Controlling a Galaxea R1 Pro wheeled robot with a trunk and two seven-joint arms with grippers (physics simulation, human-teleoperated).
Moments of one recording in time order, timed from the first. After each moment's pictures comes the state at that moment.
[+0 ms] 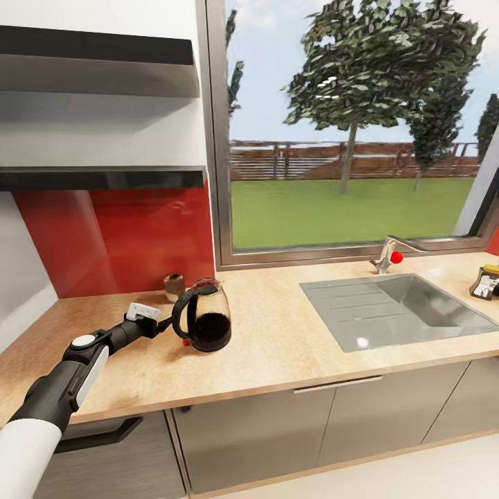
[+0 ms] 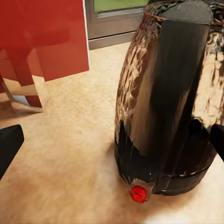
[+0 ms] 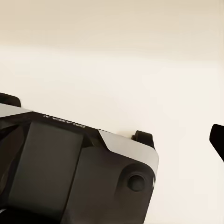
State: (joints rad) left arm -0.66 0.28 -0.04 -0.98 0.11 0.24 -0.49; right arm -0.42 0.07 0.22 -0.02 0.00 0.13 0.12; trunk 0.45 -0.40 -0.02
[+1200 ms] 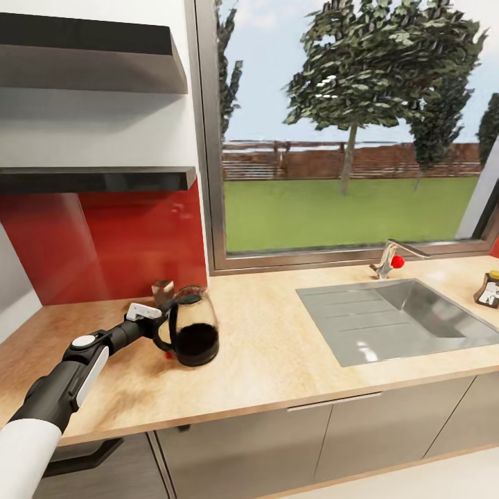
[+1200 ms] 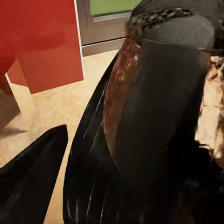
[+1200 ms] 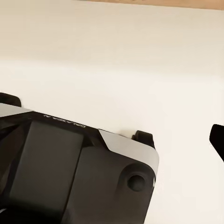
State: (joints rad) left arm -0.66 0.28 -0.04 -0.98 0.12 0.24 -0.49; right arm -0.42 0.07 0.22 -0.02 0.00 0.13 0.12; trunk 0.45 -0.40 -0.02
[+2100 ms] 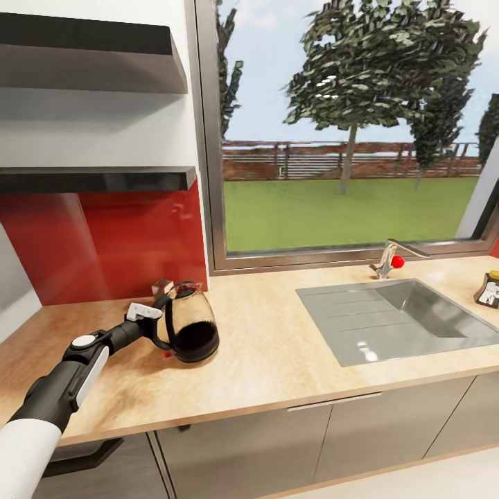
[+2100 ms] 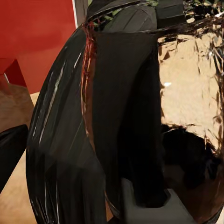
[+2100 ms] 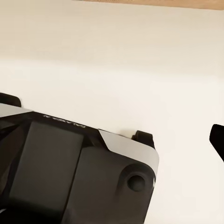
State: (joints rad) left arm -0.66 0.28 -0.04 -0.98 0.11 0.25 -0.50; right arm -0.42 0.07 0.22 -0.02 0.00 0.12 0.12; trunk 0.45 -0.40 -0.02
